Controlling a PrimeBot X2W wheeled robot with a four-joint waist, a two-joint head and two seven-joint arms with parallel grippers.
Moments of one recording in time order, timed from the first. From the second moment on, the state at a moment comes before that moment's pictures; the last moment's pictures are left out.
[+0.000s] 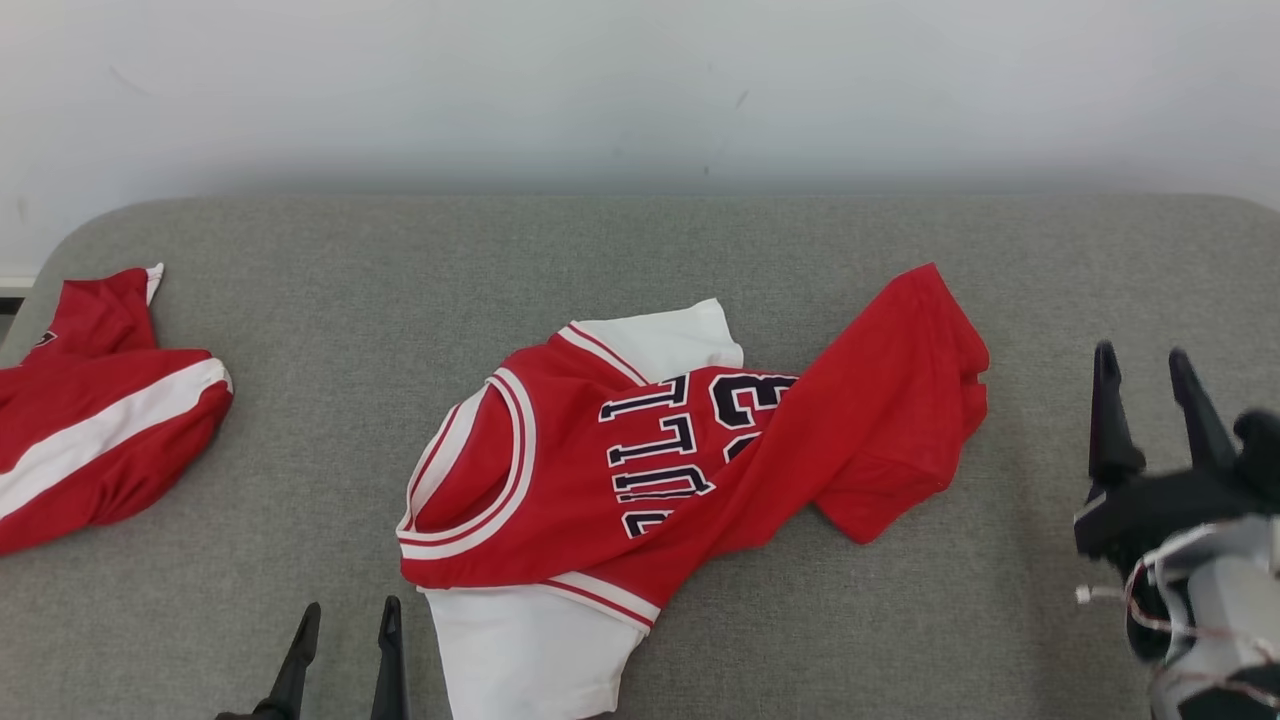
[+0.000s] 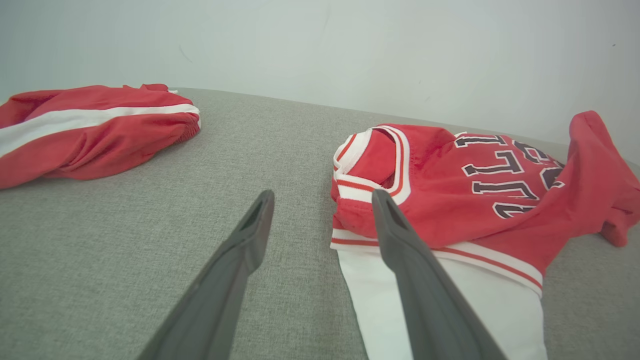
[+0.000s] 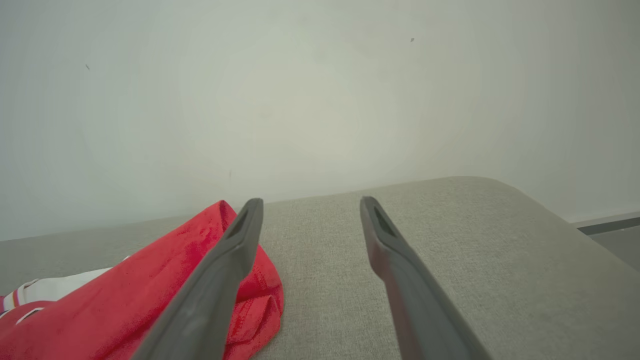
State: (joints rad) left arm 0.04 0.05 -0.03 0.19 -0.22 -0.09 -0.26; right arm -0.47 -0.32 -0.04 0.63 0.34 0.13 -0.26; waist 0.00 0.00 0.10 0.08
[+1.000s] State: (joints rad) left arm 0.12 0.05 -0.20 0.43 -0.23 -0.13 -0.26; right arm -0.09 -0.09 -0.08 0.42 0.30 0.13 -0.26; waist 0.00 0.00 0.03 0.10
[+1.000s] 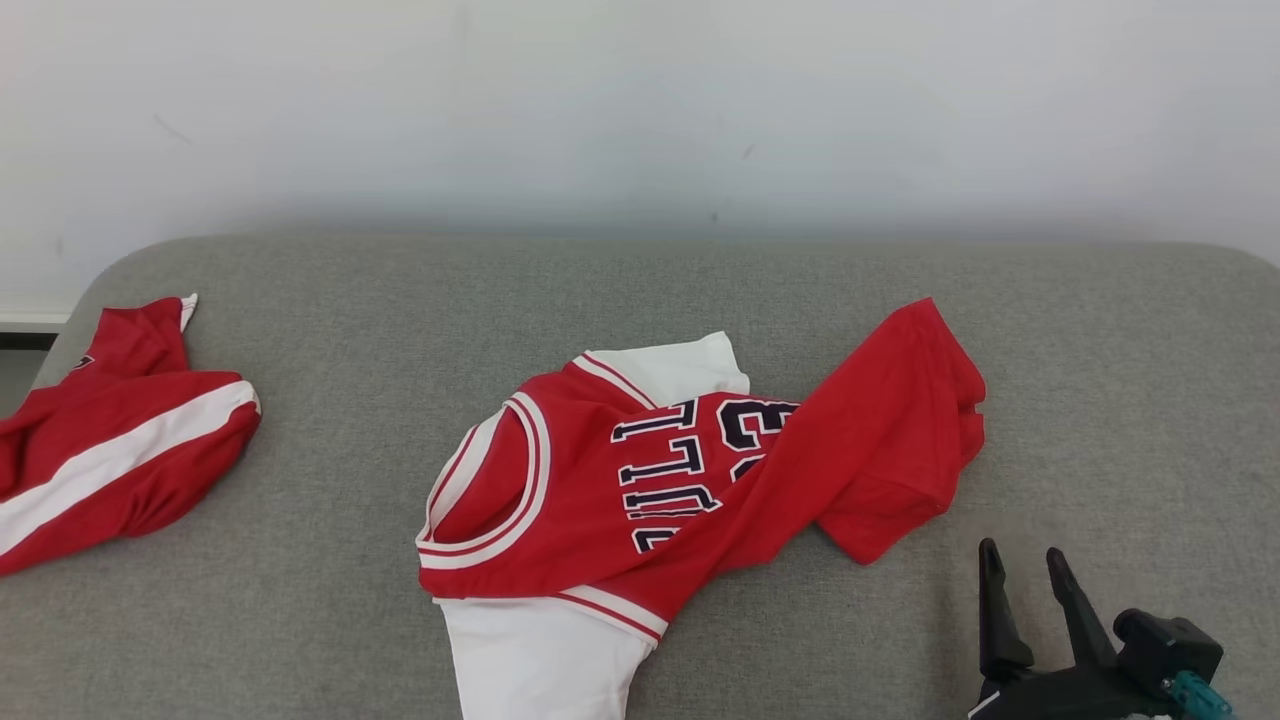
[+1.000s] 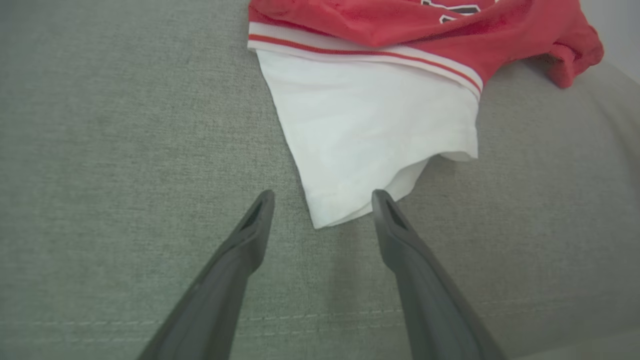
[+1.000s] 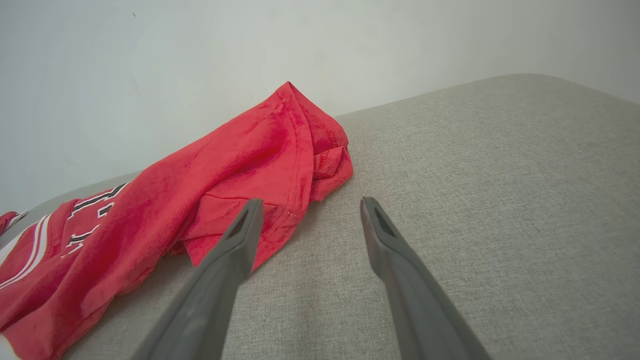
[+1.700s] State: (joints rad) left arm 0.02 0.05 -0.23 0.62 -0.39 -0.13 -0.26; right arm -0.08 -0.08 -0.06 0.44 0.30 0.13 -0.26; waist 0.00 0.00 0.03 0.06
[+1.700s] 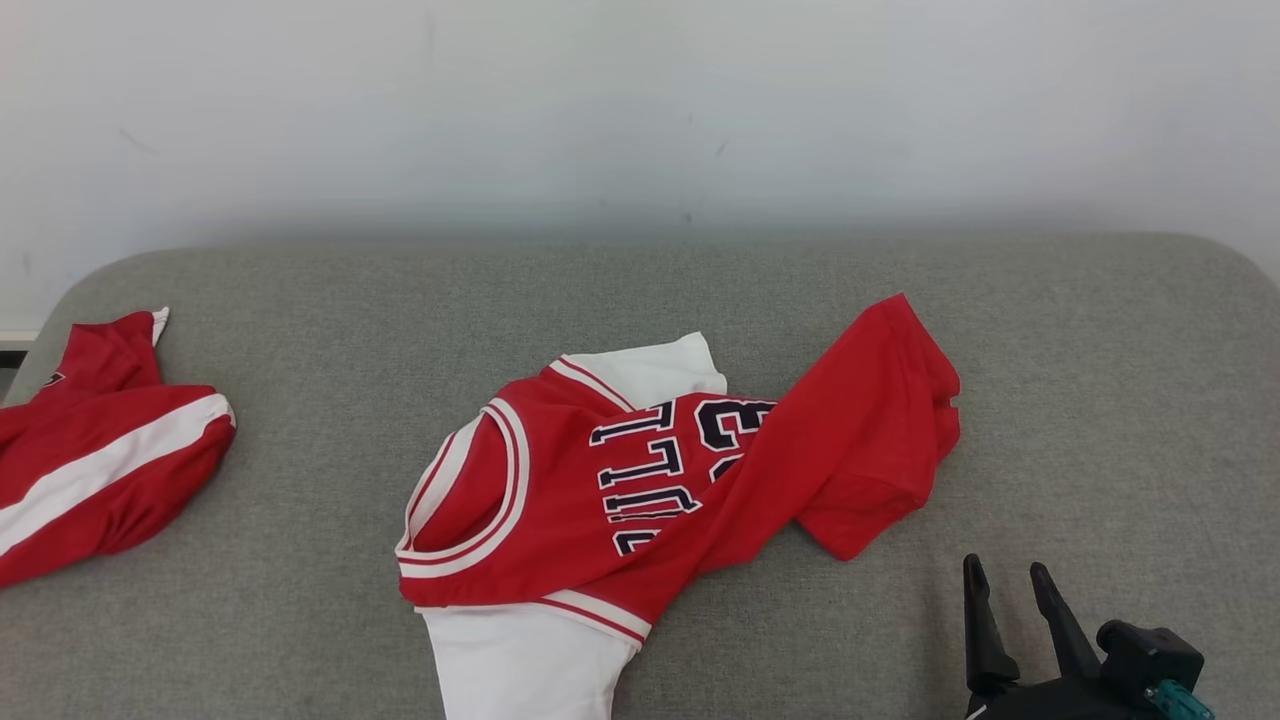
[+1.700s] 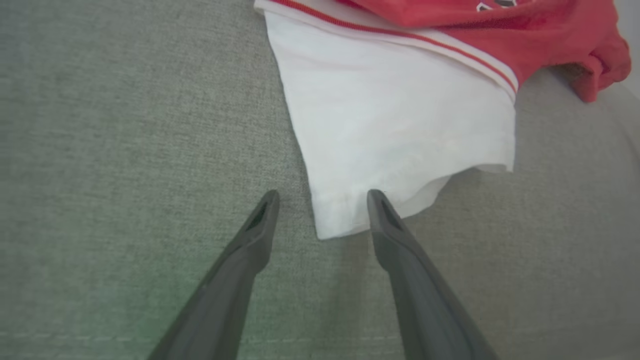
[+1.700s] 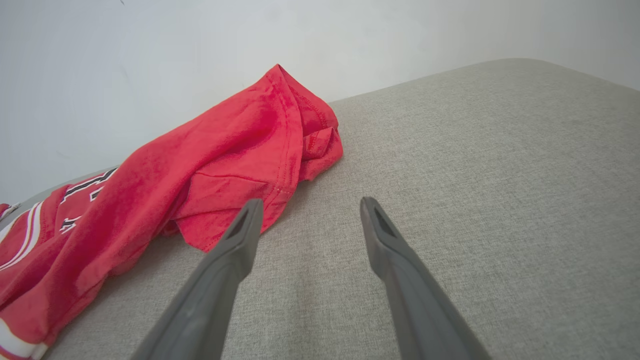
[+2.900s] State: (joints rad) left arm 0.07 0.06 -0.06 0.45 -0.35 -0.13 -0.26; right arm -0.14 -0.16 0.05 0.56 0.26 0.13 -0.26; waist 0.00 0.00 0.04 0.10
